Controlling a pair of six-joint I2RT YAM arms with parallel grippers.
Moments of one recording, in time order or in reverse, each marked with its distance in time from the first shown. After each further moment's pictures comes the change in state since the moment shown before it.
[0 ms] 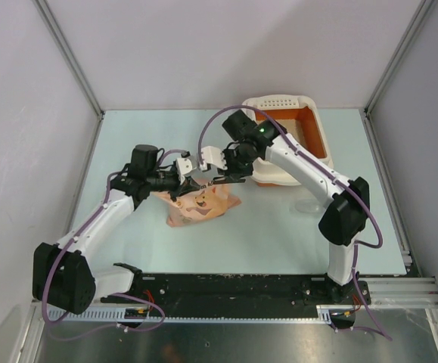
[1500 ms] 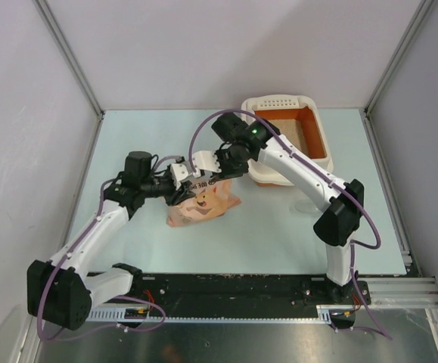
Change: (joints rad) left arm 0.009 -0.093 -0.060 -0.001 -0.065 0.014; right arm 0.070 0.024 0.105 -0.069 0.122 -0.059
